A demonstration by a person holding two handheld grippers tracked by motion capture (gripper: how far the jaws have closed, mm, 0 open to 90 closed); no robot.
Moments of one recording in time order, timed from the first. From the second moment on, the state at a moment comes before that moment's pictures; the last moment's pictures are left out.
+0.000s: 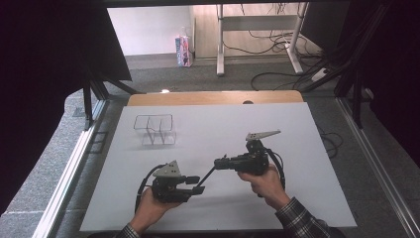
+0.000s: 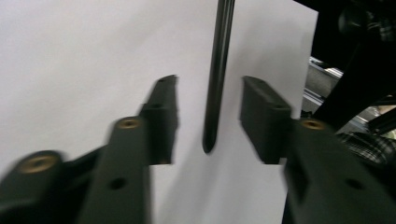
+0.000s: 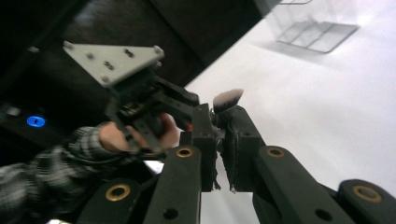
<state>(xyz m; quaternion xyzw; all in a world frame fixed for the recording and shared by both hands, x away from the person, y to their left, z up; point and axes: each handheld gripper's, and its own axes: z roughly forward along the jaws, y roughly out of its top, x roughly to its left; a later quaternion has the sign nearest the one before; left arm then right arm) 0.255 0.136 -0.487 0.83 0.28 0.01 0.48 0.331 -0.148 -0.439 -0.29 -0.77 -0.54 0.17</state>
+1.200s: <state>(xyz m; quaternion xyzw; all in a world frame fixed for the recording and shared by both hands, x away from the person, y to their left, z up) 0.258 0.113 -0.481 0.86 0.25 0.01 0.45 0.306 -0.113 -0.433 -0.17 -0.88 -0.44 0.08</state>
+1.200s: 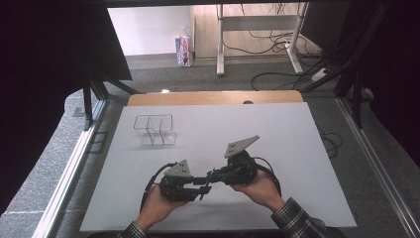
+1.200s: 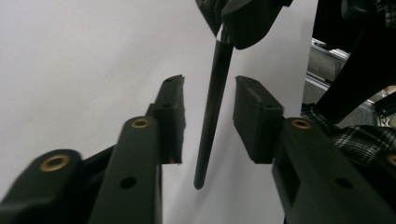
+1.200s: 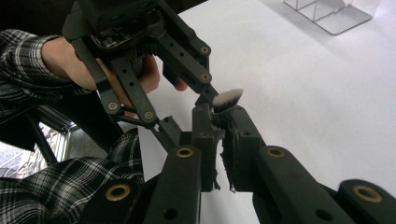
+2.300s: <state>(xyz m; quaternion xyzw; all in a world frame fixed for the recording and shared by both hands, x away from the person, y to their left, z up) 0.261 0.128 -0.480 0.86 0.27 0.05 0.43 0.310 -0.120 -0.445 -0.23 -0.87 -0.43 -0.01</state>
